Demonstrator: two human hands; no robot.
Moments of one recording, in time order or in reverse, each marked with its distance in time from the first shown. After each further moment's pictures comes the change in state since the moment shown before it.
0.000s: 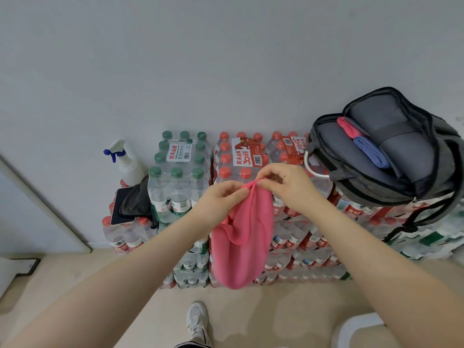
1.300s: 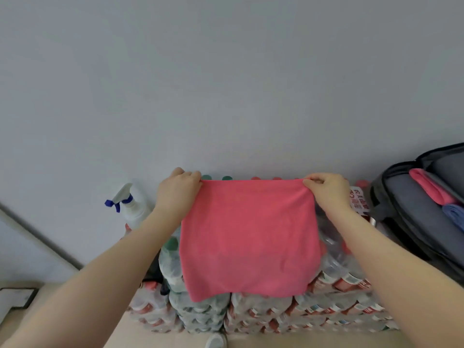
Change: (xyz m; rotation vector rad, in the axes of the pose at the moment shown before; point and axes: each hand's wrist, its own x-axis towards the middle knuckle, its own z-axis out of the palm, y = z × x) left_hand 0.205 -0.012 -0.197 1.344 0.478 0.265; right_hand 0.223 0.107 0.015 -0.132 0.407 0.441
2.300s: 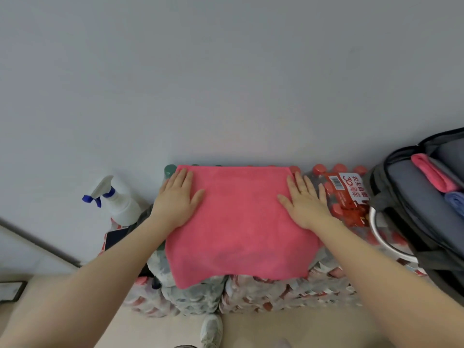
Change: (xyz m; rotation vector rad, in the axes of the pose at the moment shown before) left_hand -0.007 -0.005 0.051 -0.115 -0.387 -0.056; right_hand -0.019 0.029 0.041 -0.685 -0.512 -0.093
